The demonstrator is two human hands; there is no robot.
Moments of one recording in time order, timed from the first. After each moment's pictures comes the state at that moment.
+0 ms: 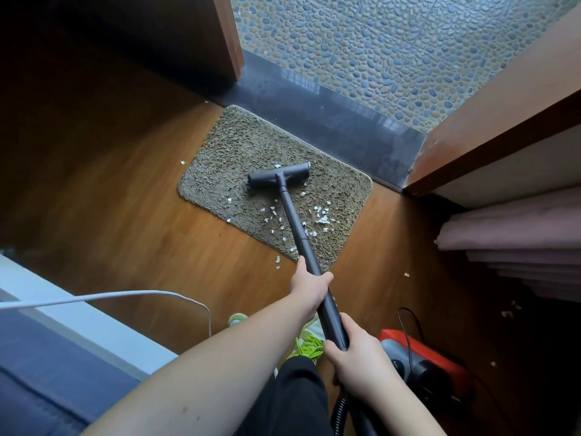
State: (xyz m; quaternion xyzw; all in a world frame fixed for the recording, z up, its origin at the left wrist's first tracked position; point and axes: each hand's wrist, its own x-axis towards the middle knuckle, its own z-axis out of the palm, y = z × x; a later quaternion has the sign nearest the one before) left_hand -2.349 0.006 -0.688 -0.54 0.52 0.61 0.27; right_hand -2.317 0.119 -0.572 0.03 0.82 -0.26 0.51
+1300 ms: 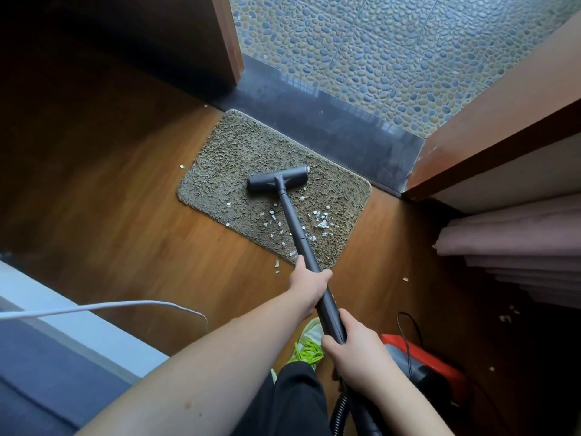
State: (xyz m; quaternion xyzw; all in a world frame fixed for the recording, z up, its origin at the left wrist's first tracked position) left_hand -2.367 -0.004 -0.679 -0.54 0.51 0.61 0.27; right_hand -2.338 0.105 -0.568 0.02 0.83 -0.24 0.51
